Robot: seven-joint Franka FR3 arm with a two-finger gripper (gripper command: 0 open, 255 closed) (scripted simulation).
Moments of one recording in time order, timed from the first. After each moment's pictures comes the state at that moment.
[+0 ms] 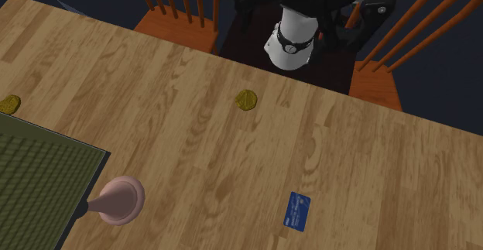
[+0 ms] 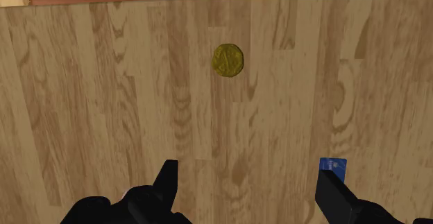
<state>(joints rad) -0.02 -0.80 0.02 -2.32 -0.11 1.58 0.07</state>
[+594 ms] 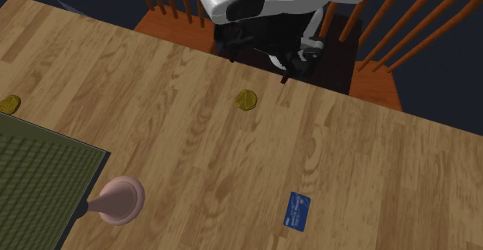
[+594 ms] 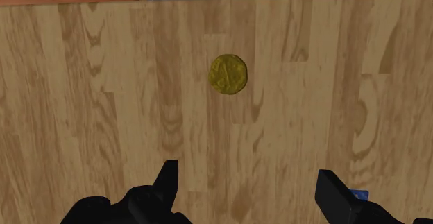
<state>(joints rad) -0.03 -0.84 -0.06 -2.57 -0.12 1.75 0.02</state>
